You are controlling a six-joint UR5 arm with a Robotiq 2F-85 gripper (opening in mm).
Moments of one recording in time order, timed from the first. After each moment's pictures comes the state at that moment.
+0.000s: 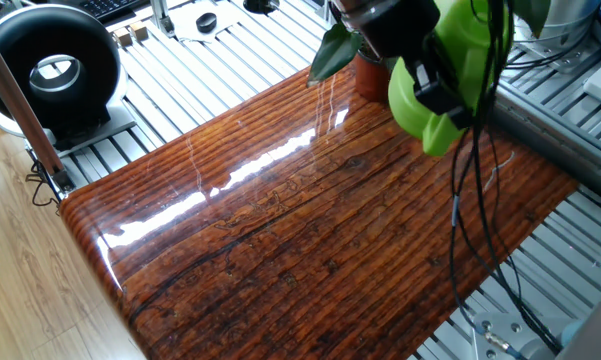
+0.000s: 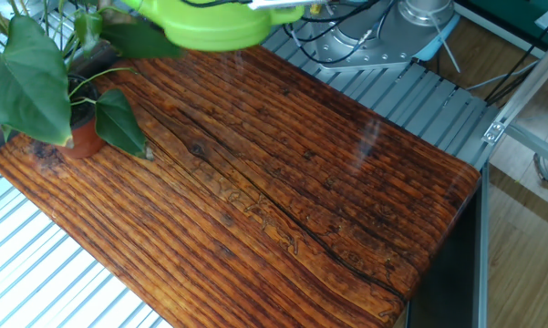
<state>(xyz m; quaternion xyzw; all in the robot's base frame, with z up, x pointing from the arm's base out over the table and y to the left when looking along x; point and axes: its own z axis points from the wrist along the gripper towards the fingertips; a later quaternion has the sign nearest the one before) 0.274 0.006 0.363 0.33 -0.84 0.07 0.42</state>
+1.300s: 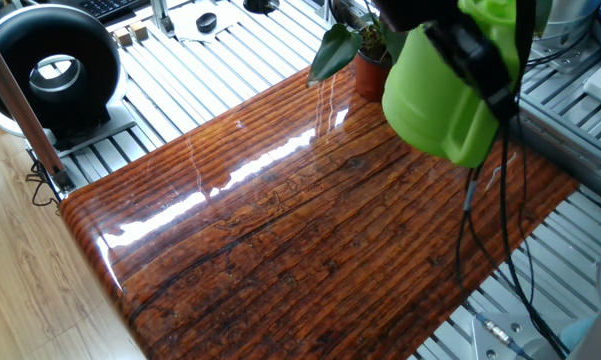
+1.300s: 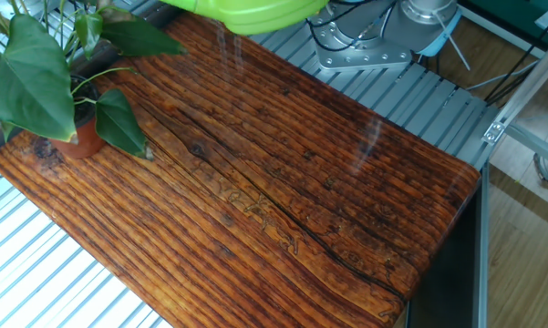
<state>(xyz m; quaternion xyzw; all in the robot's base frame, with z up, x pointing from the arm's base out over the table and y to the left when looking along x) 0.238 0.029 0.423 0.46 -0.78 0.01 0.42</state>
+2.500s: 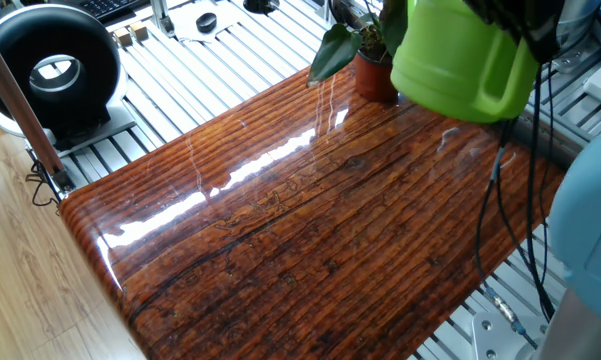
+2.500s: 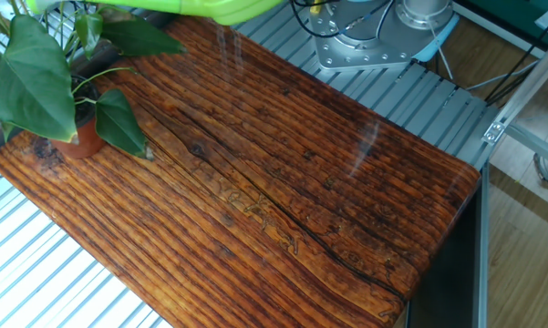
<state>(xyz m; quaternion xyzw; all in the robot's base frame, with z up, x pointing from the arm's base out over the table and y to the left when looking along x) 0.255 -0.028 0.451 0.54 -0.73 -0.02 0.41</state>
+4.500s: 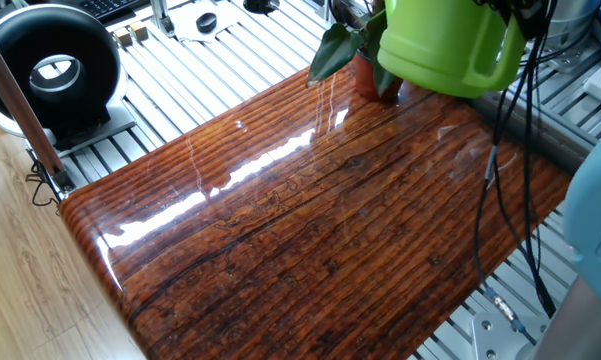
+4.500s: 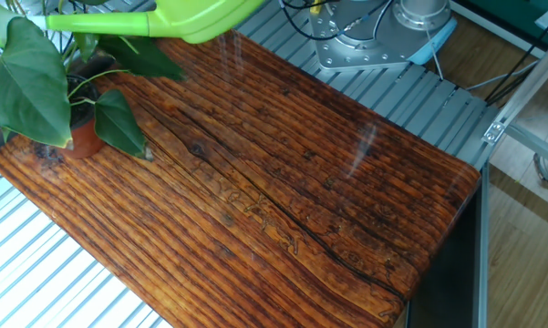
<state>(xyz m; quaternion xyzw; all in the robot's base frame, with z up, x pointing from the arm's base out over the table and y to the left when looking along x) 0.291 -0.064 0.425 0.58 -0.73 -0.02 0.37</state>
